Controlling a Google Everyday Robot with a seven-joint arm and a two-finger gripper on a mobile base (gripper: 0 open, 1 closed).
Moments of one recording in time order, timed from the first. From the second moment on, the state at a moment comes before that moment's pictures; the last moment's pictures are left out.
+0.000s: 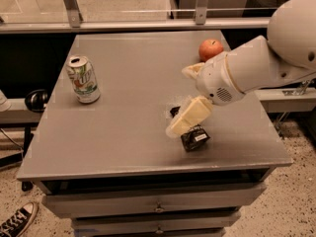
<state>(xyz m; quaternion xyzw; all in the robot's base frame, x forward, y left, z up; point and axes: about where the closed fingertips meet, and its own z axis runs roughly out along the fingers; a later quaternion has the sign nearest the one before) 0.488 -0.044 0.892 -0.58 0.71 0.20 0.34</state>
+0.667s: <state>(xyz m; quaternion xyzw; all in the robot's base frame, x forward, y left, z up) 0.501 -0.006 0.876 -0.56 0.69 0.23 0.40</state>
